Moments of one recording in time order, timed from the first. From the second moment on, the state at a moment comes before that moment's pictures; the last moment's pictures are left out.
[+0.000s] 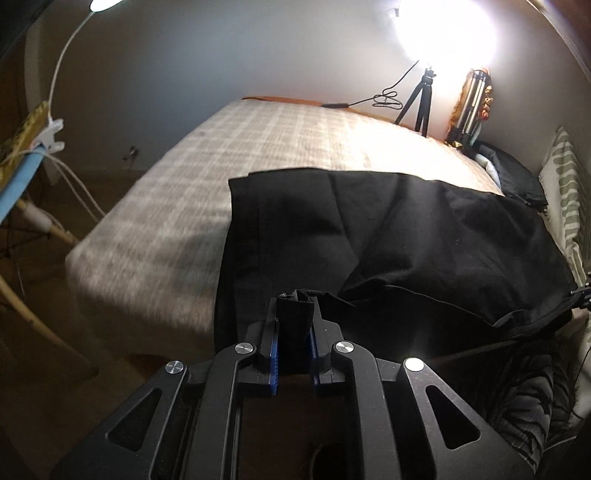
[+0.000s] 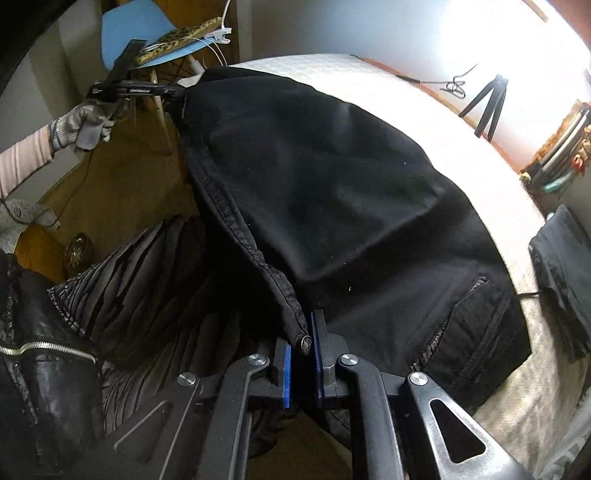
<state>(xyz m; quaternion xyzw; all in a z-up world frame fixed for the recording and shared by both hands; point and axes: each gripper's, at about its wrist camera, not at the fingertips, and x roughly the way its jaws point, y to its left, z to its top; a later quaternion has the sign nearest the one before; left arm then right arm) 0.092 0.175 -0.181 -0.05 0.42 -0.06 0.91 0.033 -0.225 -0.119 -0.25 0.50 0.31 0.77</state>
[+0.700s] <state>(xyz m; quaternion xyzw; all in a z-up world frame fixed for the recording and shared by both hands) 0.057 0.189 -0.166 -0.12 0.44 -0.02 0.89 0.081 -0.200 -0.066 -0.18 0.46 0.37 0.79</state>
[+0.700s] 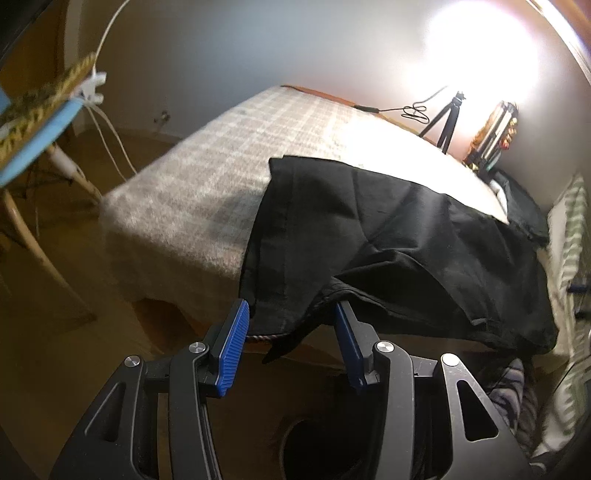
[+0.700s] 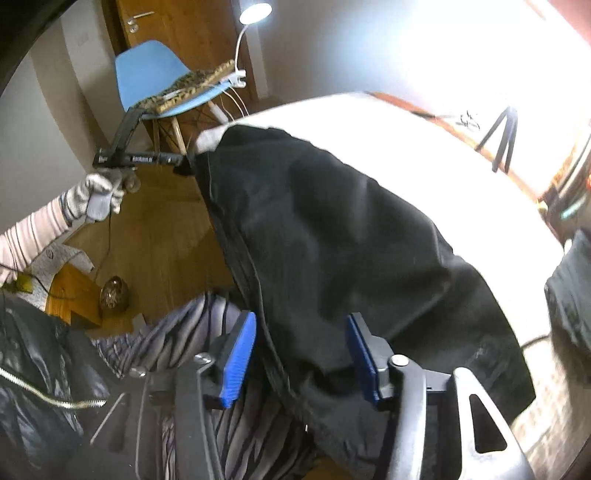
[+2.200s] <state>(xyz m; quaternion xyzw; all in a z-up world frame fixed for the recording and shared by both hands) 0.069 0.187 -0.193 -0.34 0.40 -0.01 0.85 0.298 0.144 -0.156 -0.22 0.46 0.56 0.65</state>
